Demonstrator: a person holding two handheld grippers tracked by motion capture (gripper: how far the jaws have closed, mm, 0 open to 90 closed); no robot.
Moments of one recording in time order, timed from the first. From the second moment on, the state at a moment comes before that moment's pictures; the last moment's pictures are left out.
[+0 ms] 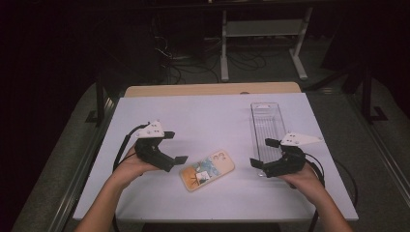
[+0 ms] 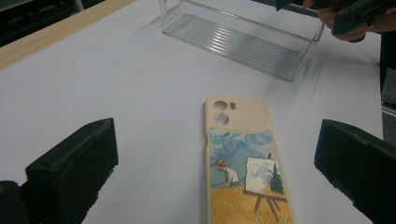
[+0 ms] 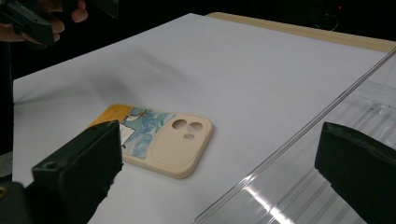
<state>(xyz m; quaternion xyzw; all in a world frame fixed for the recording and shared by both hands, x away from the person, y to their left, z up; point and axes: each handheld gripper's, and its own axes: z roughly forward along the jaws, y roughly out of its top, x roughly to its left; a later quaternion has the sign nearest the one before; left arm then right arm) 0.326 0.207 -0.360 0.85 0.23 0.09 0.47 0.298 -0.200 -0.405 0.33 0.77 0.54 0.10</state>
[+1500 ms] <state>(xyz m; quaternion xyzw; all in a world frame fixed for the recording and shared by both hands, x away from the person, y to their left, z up) 0.329 0.150 -0.374 0.85 0.24 0.10 0.46 0.298 -0.199 -0.406 0.33 0.77 0.54 0.11</state>
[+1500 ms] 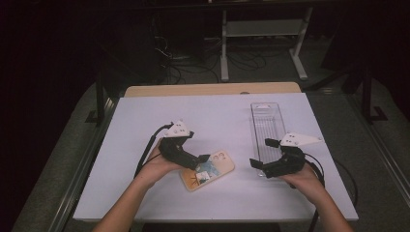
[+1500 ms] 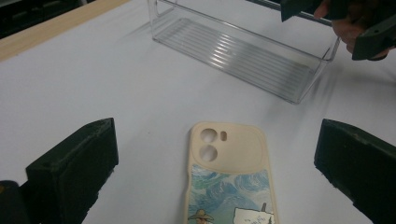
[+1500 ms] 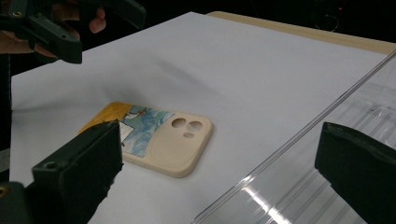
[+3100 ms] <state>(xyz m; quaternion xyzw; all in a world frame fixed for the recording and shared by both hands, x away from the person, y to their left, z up) 0.307 0.157 -0.416 0.86 0.26 0.08 0.44 0.297 -0.199 -0.406 0.33 0.77 0.54 0.11</state>
